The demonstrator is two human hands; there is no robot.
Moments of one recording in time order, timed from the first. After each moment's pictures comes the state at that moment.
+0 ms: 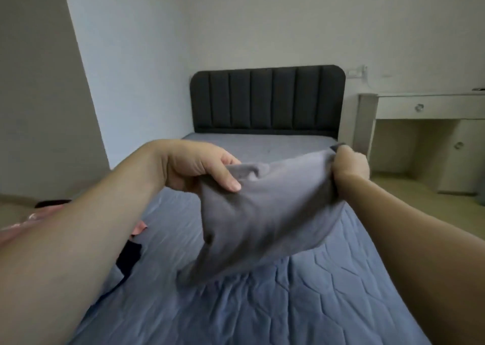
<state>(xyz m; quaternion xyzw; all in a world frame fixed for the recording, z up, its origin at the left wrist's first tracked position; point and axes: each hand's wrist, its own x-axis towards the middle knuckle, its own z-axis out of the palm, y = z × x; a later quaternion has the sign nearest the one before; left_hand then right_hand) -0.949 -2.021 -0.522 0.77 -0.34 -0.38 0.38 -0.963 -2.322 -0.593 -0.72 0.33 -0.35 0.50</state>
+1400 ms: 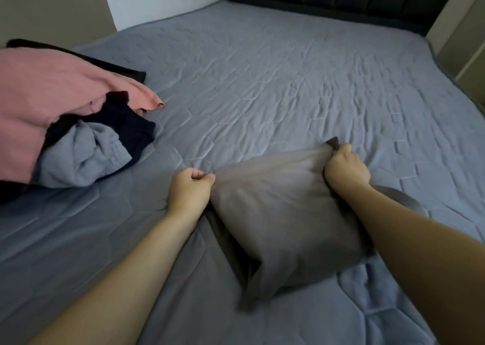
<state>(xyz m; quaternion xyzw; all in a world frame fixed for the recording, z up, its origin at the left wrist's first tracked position) -0.846 -1.961 -0.925 0.79 0.15 0.03 0.59 -0.831 -2.262 -0.902 -0.94 0.29 -0.11 0.15</state>
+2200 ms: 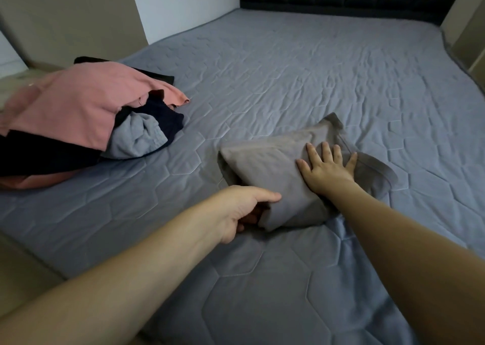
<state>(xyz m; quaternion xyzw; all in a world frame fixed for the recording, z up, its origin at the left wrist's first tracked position) -1.007 -1.995 -0.831 0.73 0.14 -0.33 0.58 -0.920 -2.217 -0.909 -0.99 0.12 0.01 0.05</state>
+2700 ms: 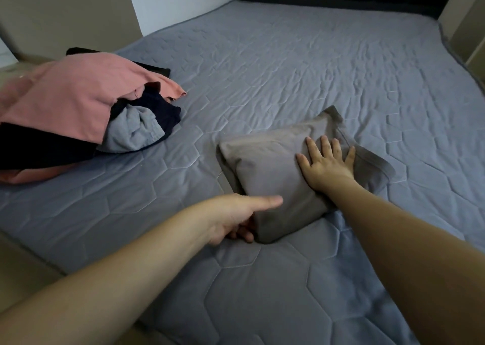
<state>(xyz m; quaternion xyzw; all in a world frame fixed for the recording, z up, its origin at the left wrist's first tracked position) -1.011 -1.977 -0.852 0.77 0.06 -0.42 0.48 -0.927 -2.215 -0.912 -0.99 0.12 -0.01 0.04</state>
